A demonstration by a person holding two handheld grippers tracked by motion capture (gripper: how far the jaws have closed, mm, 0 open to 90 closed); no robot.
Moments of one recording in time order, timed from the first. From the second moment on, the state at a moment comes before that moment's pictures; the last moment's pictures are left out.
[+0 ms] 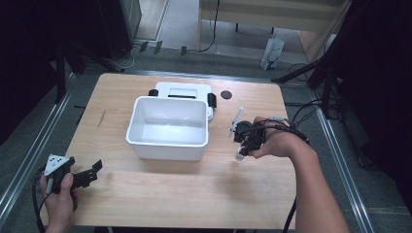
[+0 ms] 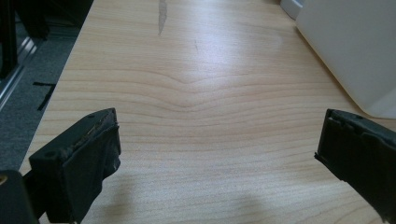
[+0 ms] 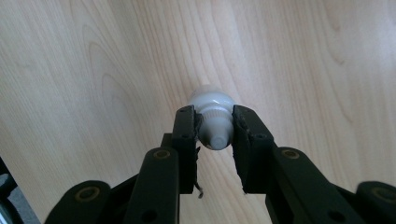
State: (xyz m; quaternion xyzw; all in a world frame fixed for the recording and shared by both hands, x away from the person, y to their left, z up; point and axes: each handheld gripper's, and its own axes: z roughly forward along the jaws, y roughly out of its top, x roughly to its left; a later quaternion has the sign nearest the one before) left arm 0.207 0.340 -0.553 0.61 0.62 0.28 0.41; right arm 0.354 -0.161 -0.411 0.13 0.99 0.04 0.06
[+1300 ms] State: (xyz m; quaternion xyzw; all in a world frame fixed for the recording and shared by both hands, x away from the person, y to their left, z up) left arm 0.208 0.340 -0.552 0.60 0.63 0.27 0.41; right arm 0.389 -0.101 -0.319 0.12 0.99 0.05 0.09
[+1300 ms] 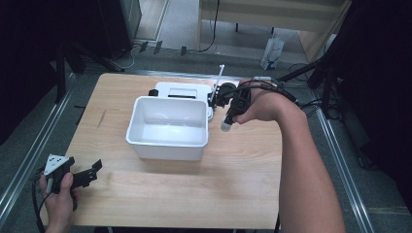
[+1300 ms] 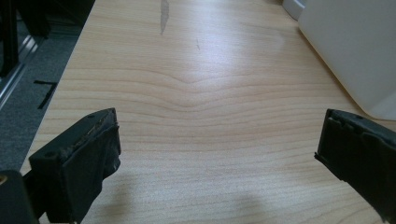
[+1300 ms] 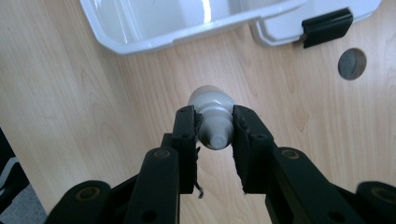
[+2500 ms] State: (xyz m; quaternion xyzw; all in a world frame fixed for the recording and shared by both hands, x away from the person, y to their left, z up) left arm 0.208 0.341 -0.553 0.60 0.63 0.27 0.41; right arm 0.403 -0.024 -0.339 0.05 0.99 0.06 0.08
